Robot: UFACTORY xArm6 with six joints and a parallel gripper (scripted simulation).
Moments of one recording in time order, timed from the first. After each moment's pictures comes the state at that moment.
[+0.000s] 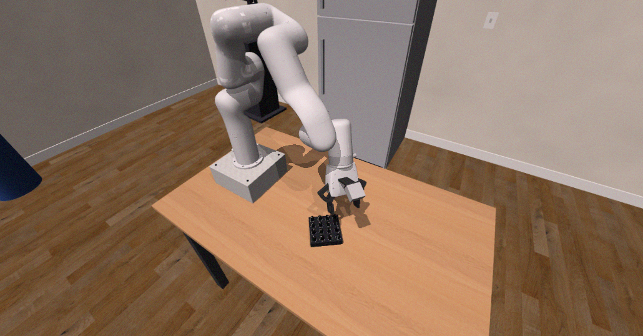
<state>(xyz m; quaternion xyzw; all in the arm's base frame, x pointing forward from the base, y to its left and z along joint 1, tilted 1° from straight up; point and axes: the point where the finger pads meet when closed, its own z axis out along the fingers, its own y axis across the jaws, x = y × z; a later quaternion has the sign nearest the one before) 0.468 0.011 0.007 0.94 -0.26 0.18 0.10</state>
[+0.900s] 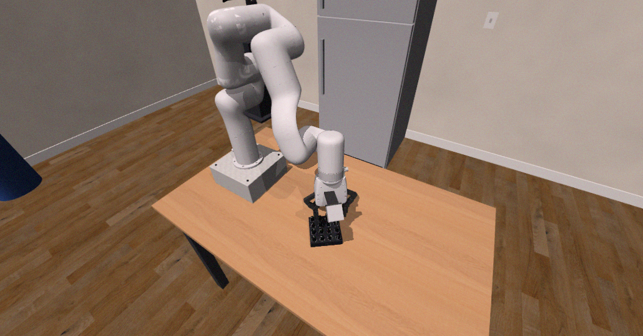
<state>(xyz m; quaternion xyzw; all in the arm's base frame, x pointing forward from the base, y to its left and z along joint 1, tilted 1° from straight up) 0.439 -0.025 -0.010 0.92 -0.37 0.06 0.04</state>
